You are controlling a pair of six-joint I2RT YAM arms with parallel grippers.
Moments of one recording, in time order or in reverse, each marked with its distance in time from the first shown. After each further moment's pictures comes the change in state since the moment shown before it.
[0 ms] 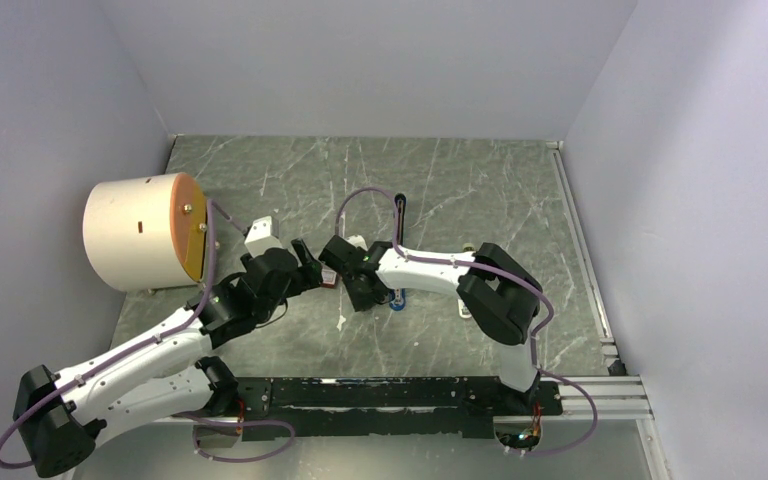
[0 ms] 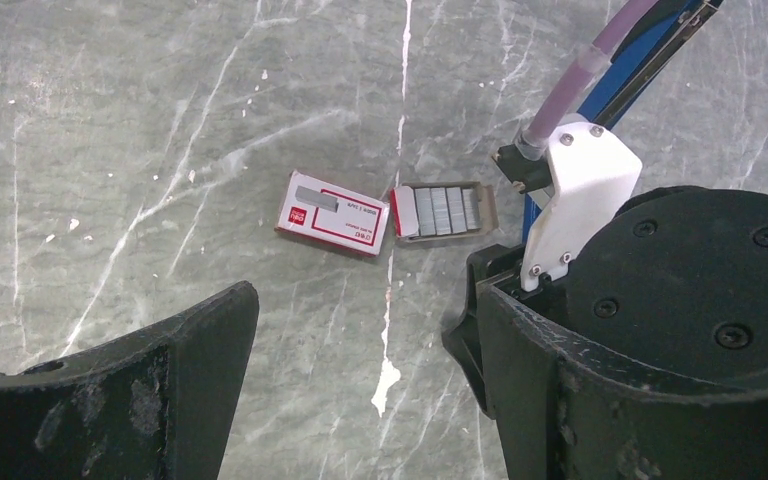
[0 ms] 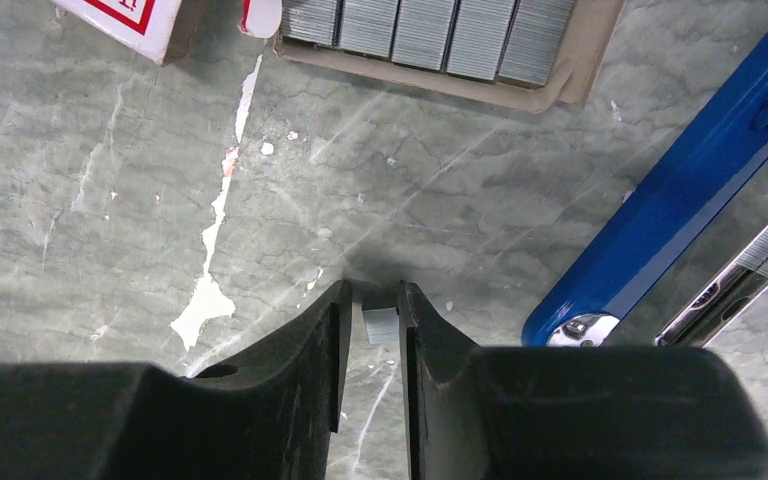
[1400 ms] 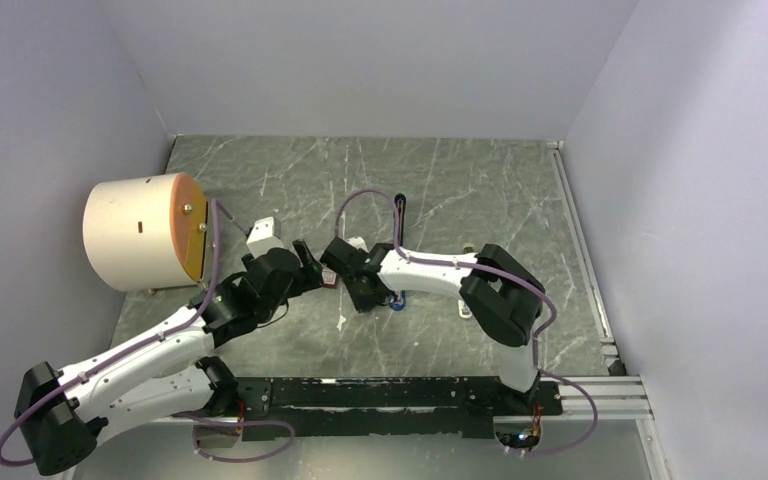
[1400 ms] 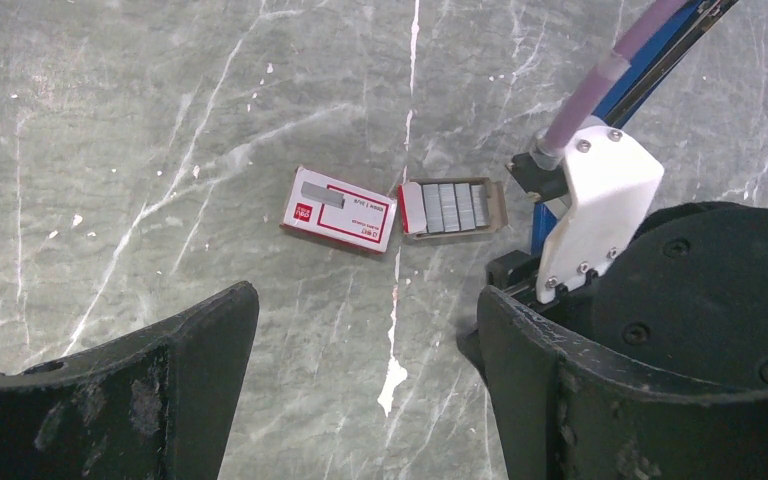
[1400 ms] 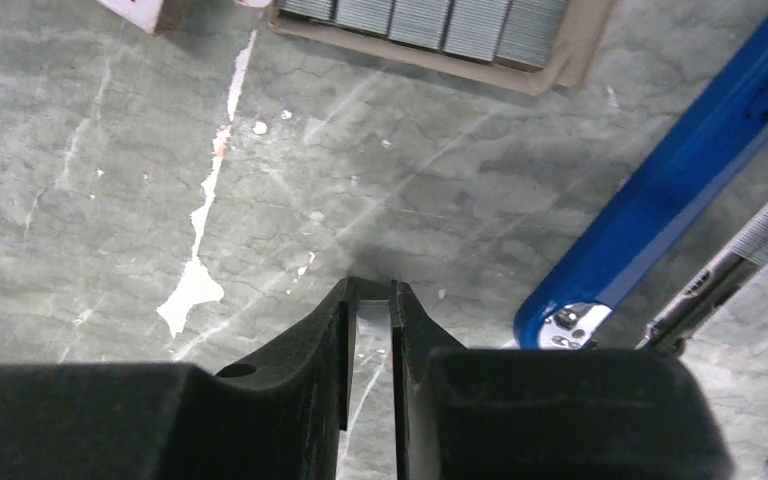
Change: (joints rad) left arm 0.000 0.017 -0.003 -0.002 0.000 0.000; right arm 0.000 -0.009 -0.011 -0.005 -0.017 -0.025
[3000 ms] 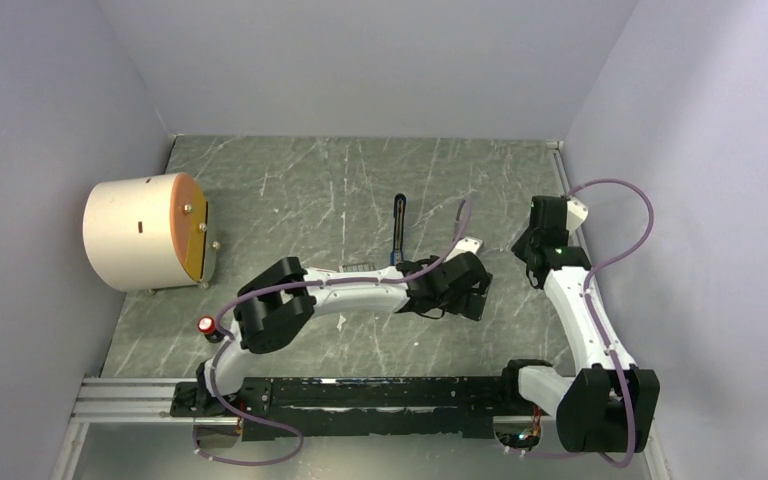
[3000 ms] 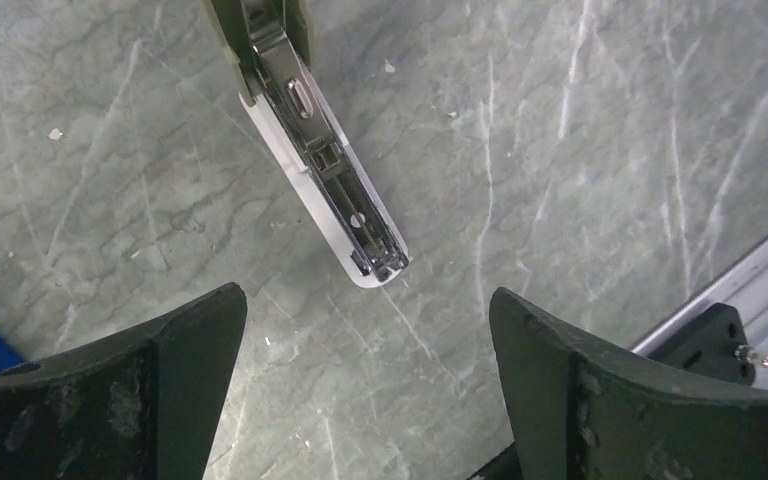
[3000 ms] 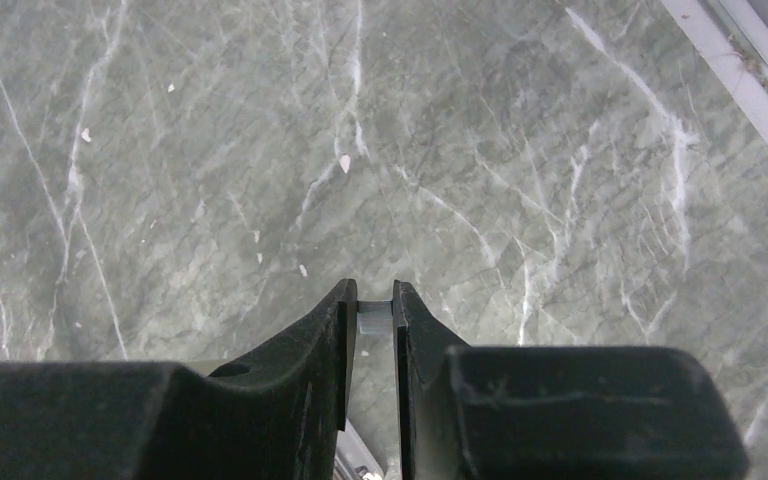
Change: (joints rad) left arm -0.395 1.207 0.963 0.108 0.315 0.147; right arm -1.027 -0.830 -0.475 0.134 0.143 0.000
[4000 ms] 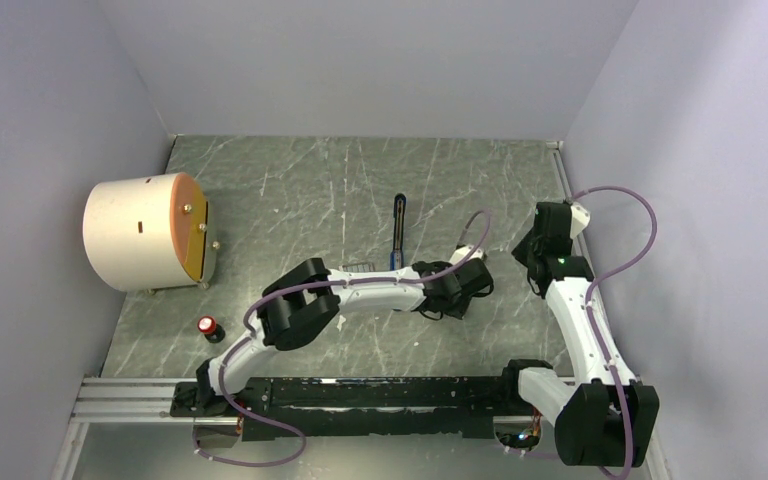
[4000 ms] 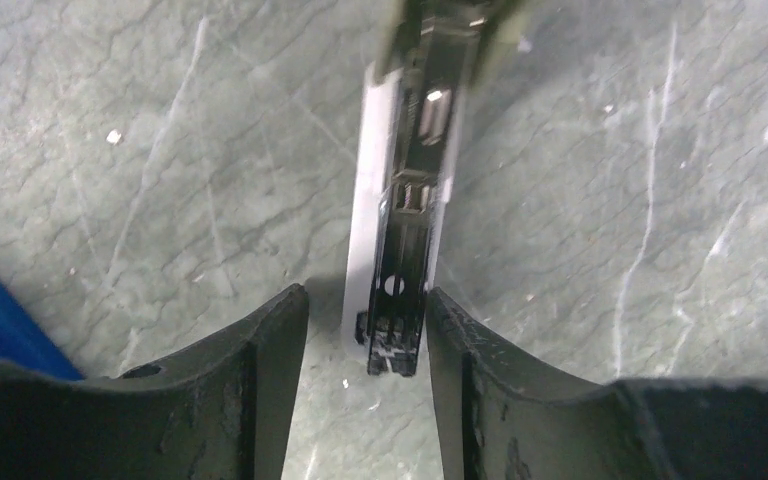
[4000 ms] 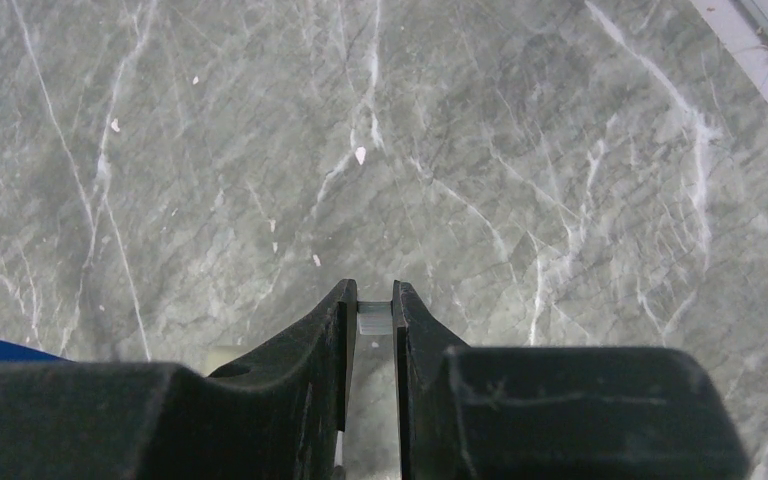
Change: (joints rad) left arm -0.005 0.184 0.172 -0.190 -0.090 0.069; right arm -0.031 -0.067 -0.052 0.029 -0.060 -0.001
